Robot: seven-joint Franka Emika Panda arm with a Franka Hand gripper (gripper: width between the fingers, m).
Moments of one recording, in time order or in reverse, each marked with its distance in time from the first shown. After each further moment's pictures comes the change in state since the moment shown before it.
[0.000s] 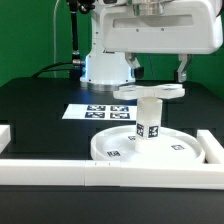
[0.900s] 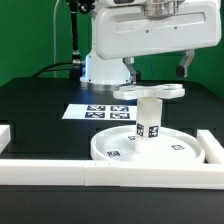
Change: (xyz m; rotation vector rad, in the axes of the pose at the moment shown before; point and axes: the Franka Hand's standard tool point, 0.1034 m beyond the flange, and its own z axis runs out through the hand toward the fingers) arm -0.001 0.000 0.000 -0.025 -0.005 -0.887
